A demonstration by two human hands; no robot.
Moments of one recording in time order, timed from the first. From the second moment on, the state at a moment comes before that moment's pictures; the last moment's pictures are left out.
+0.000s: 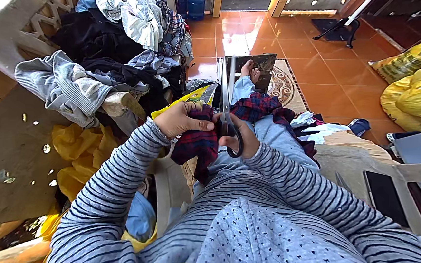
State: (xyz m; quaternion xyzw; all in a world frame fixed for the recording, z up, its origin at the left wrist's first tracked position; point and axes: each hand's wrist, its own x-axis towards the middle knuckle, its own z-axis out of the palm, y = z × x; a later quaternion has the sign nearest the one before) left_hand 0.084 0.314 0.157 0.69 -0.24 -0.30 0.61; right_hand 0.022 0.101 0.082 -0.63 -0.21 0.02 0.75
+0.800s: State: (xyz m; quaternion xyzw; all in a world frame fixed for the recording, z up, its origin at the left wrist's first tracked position) left_hand 0.115 0.374 0.188 0.69 -0.24 -0.09 0.67; right_hand 0.132 0.150 0.145 -0.66 -0.33 0.02 0.68
